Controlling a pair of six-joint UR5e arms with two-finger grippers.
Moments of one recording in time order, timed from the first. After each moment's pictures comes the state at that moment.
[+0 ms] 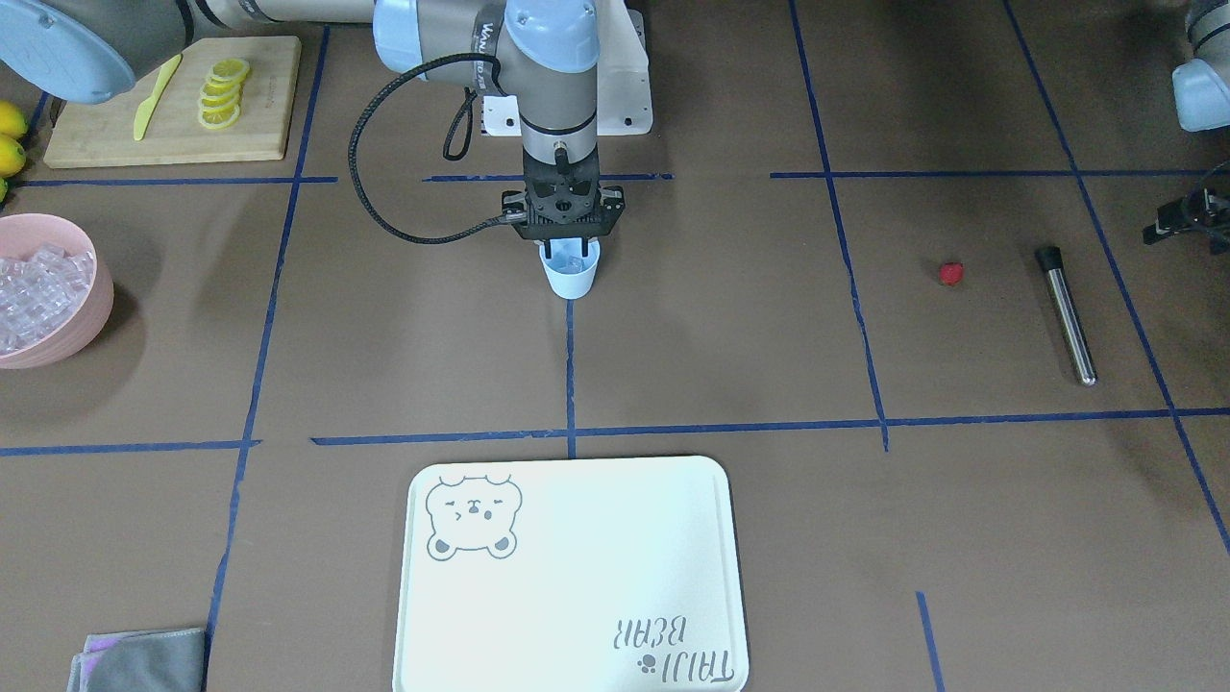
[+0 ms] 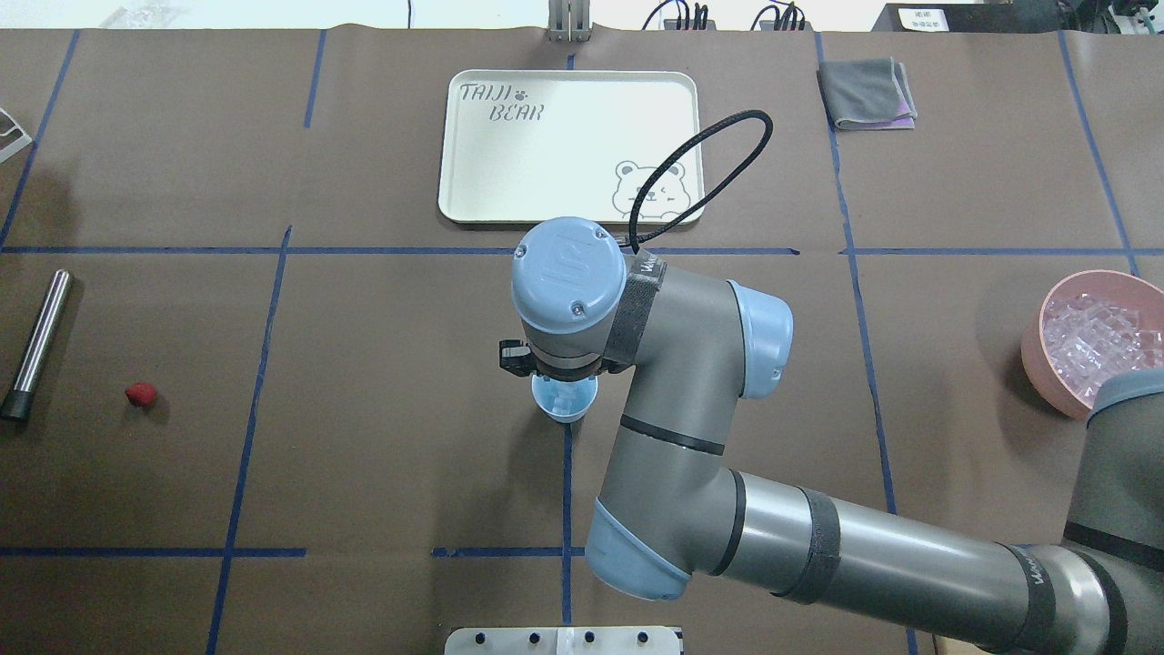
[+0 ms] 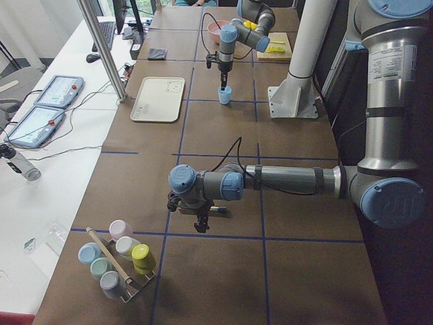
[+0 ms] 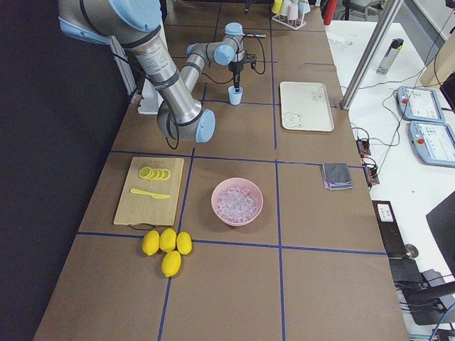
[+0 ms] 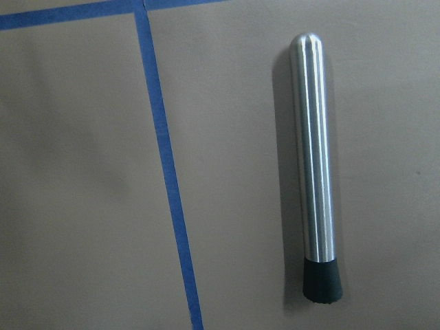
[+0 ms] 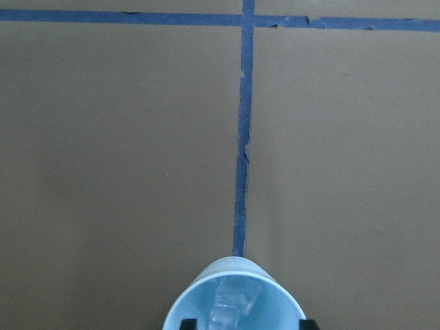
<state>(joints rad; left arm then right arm) -1.37 -1.50 -1.62 -1.54 -2.44 0.05 0.43 -0.74 1.65 -1.71 1.78 1.24</state>
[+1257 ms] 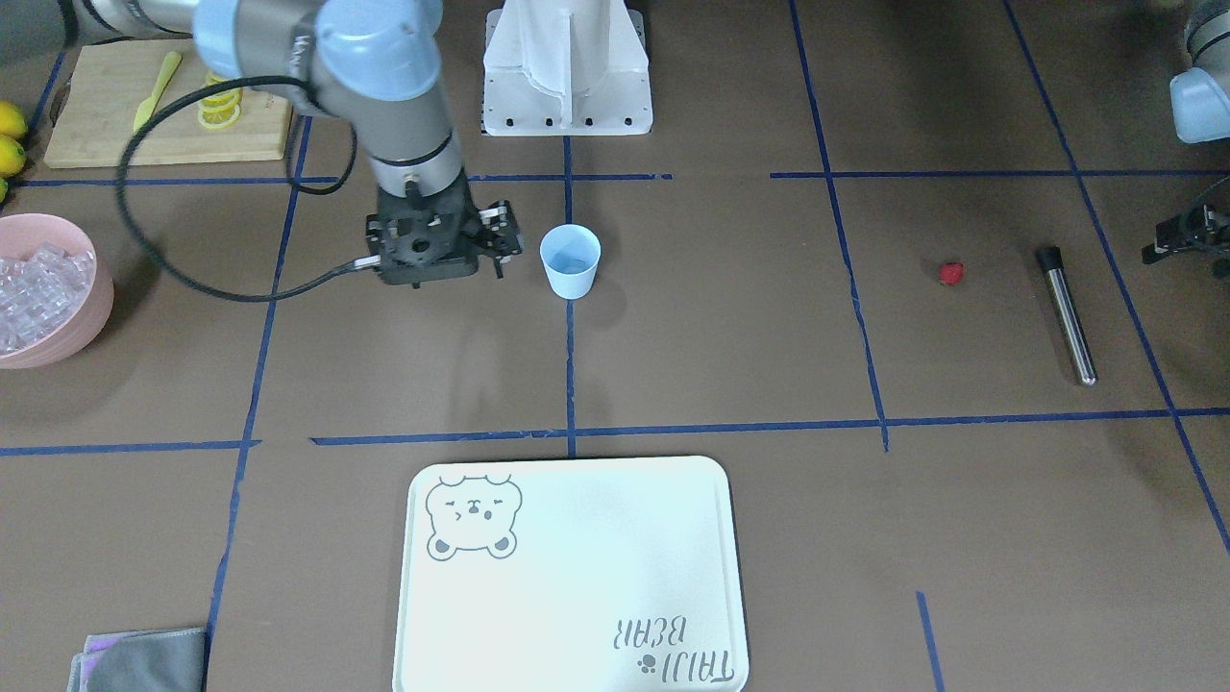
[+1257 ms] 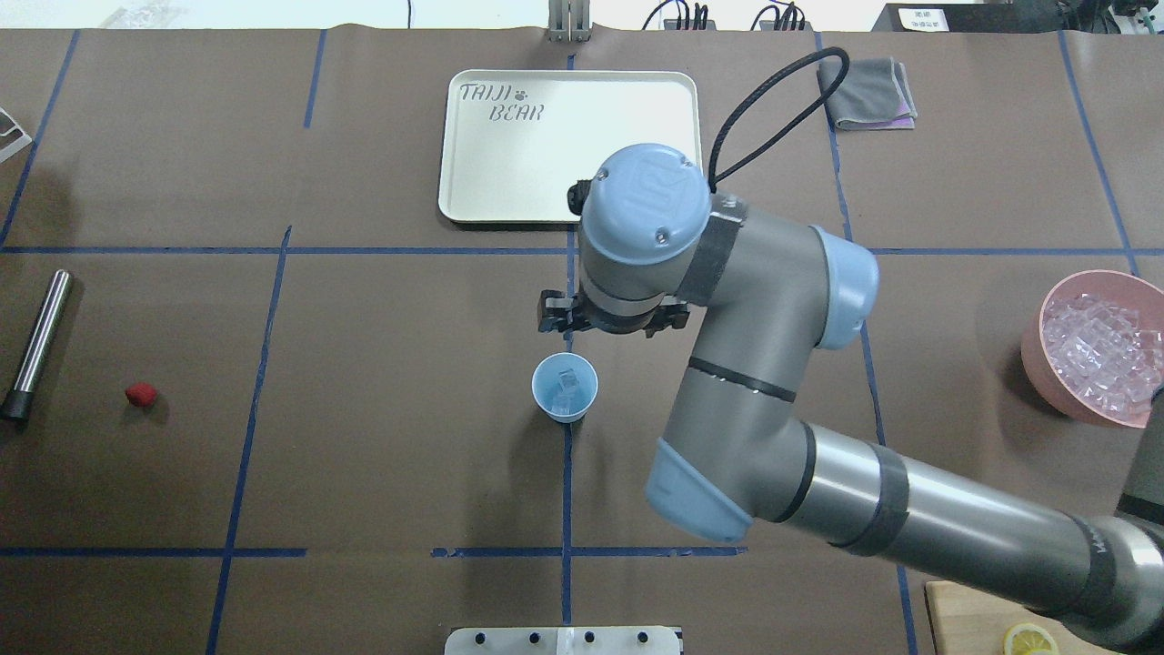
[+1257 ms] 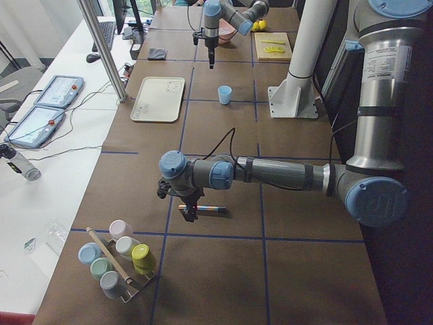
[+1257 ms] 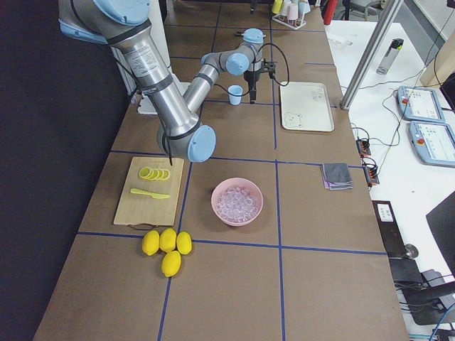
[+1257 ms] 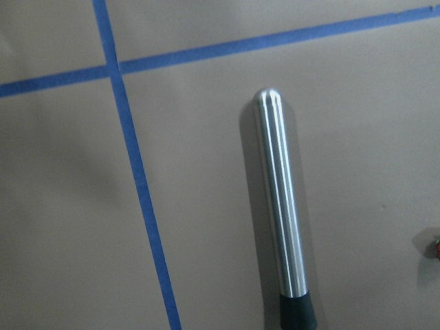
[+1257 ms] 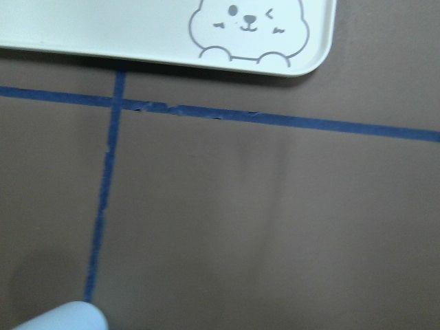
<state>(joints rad) -1.36 -1.58 -1.63 -1.54 -2.43 0.04 0.71 -0.97 1.82 -1.72 2.02 0.91</state>
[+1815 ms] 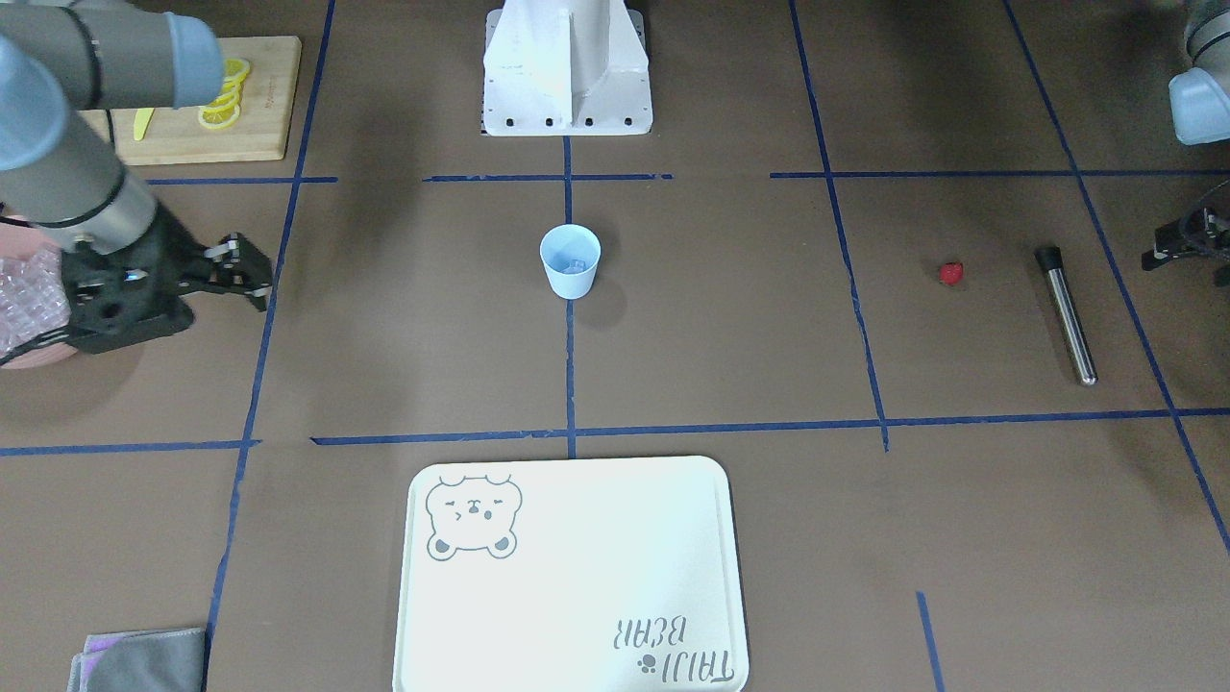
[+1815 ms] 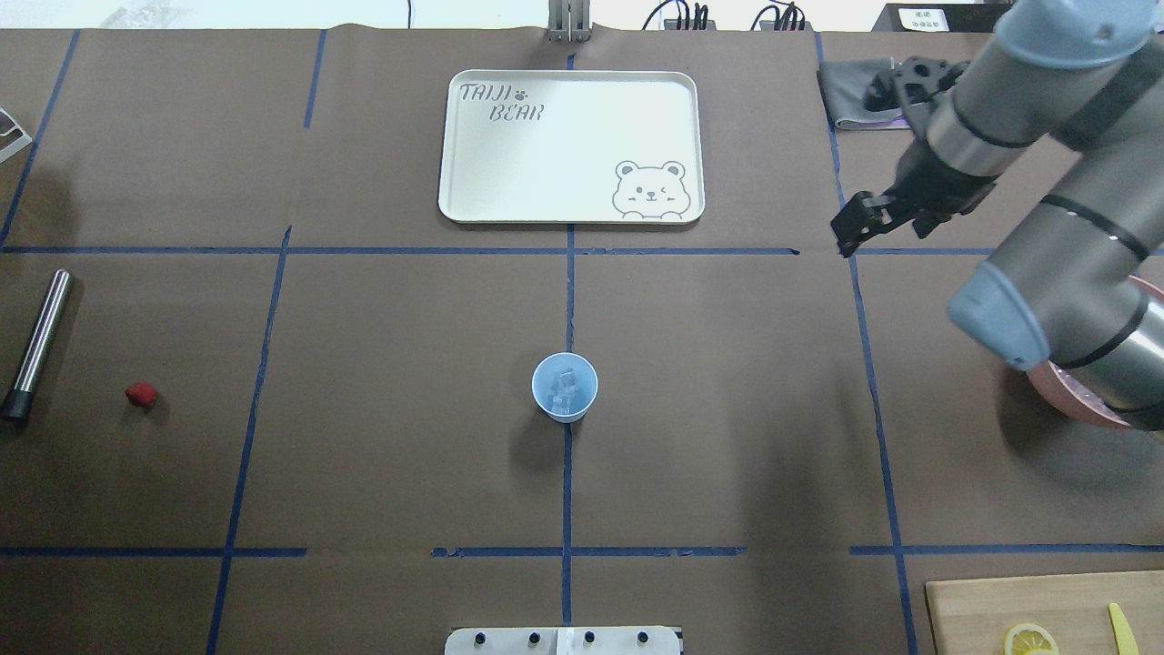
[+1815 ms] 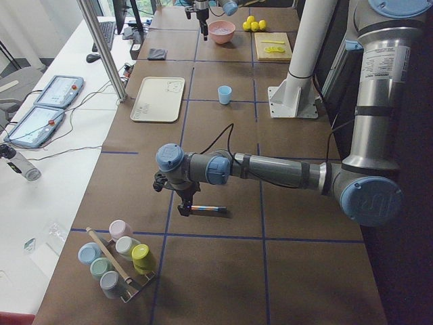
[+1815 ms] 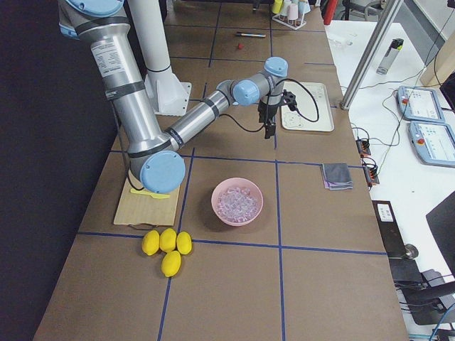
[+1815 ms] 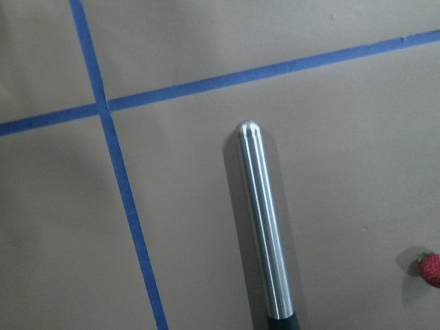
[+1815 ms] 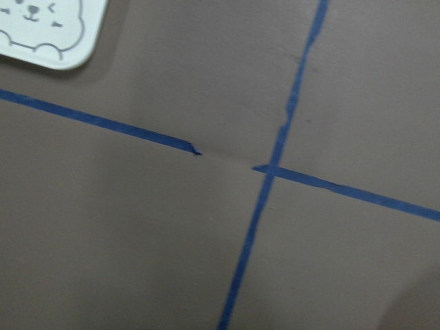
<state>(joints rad) -1.36 -1.60 -1.64 -1.55 -2.42 0.04 1.06 -1.28 1.87 -1.72 2.24 0.40</state>
